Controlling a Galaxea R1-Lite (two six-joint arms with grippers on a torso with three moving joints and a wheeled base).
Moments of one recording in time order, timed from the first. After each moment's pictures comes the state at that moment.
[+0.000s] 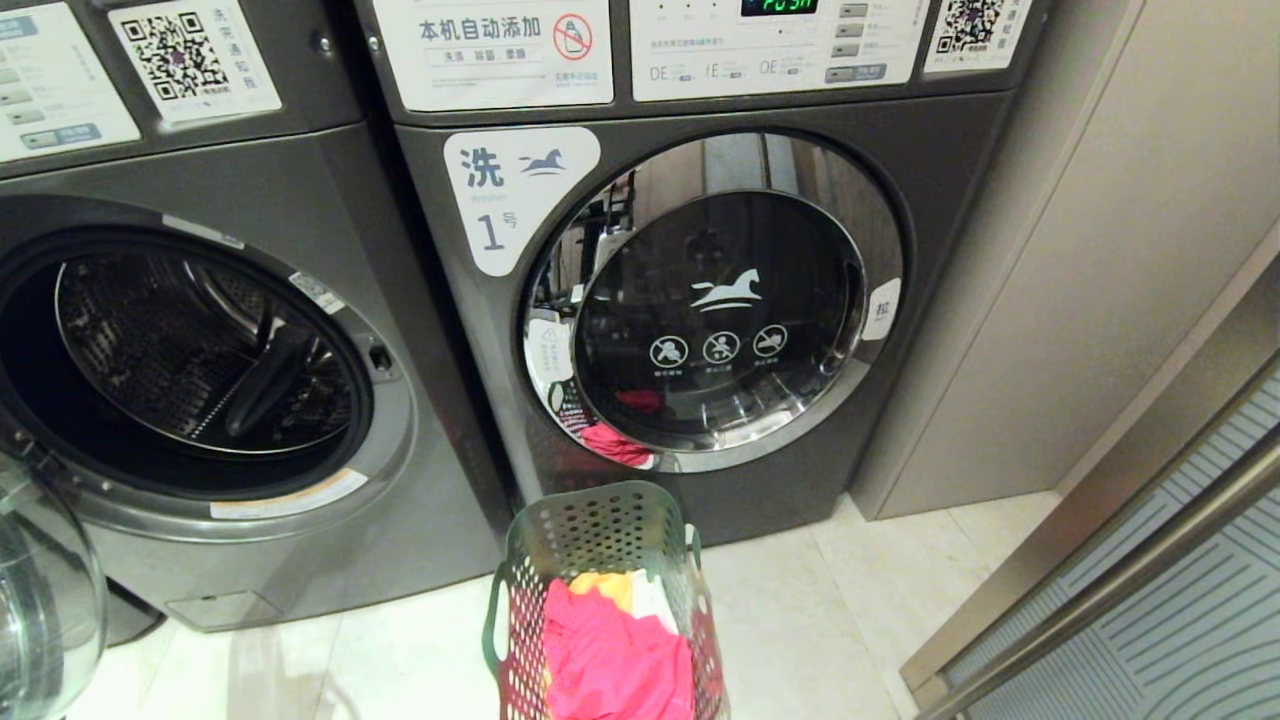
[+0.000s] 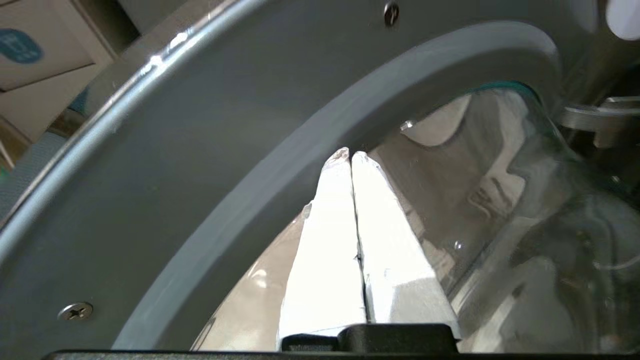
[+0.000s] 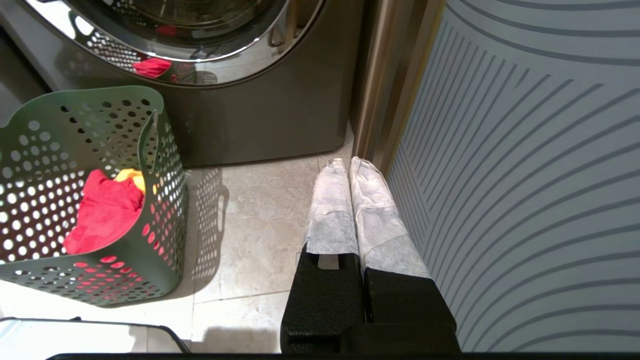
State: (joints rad) left arm 0.83 1.67 -0.89 -0.74 0.65 0.02; right arm 0.00 0.00 0.00 0.05 0.03 -0.04
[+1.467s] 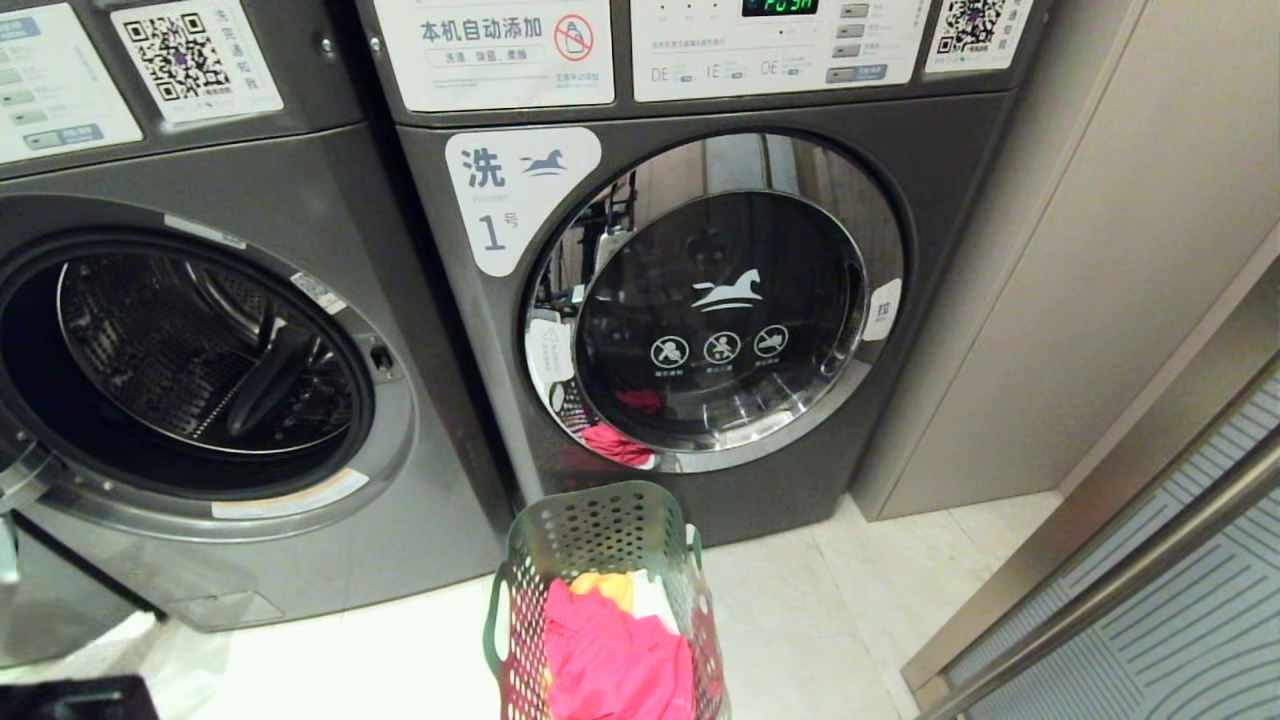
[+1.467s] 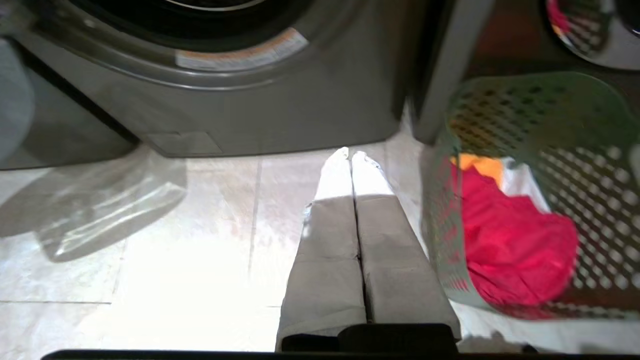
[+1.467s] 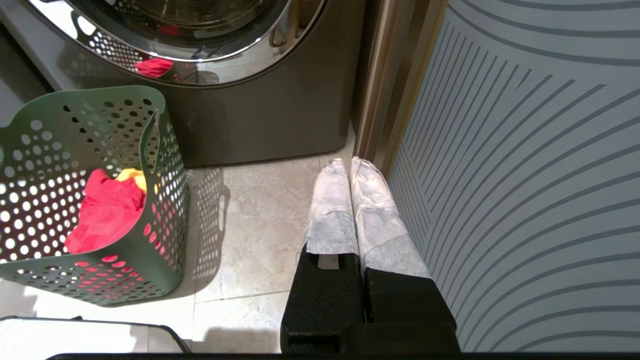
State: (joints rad) left arm -0.23 0.90 -0.05 -0.58 0.44 -0.03; right arm 0.00 0.00 0.00 0.05 0.03 -0.04
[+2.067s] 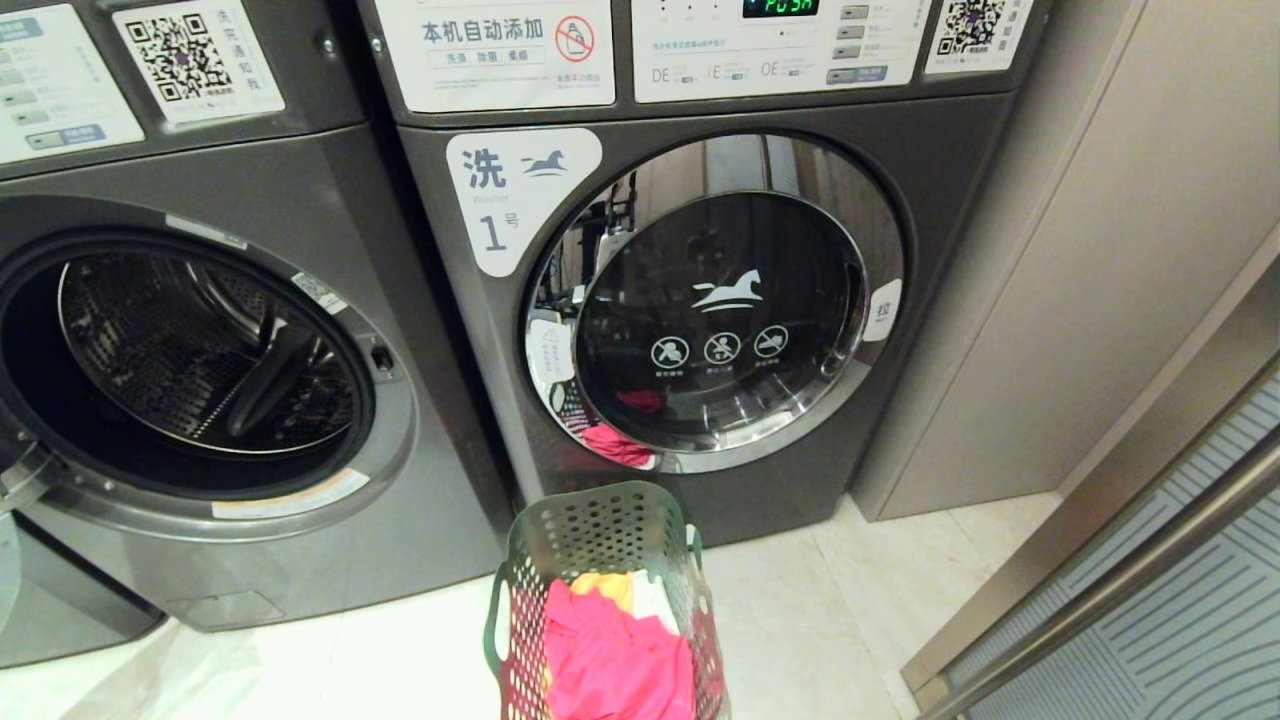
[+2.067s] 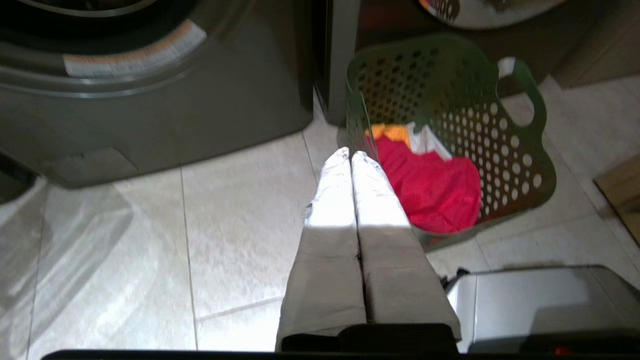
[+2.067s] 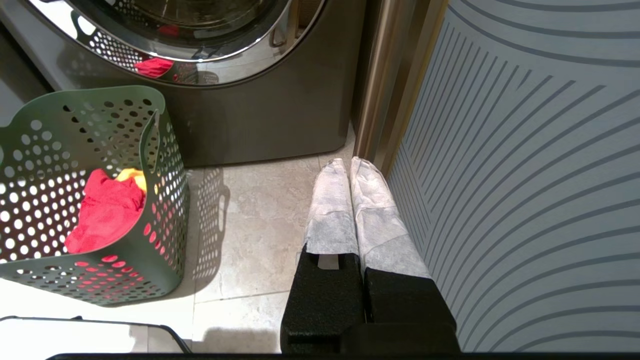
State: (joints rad) left arm -0.04 0.29 0.00 -0.08 -0.02 0.03; right arm 0.00 0.00 0.00 0.05 0.03 -0.04
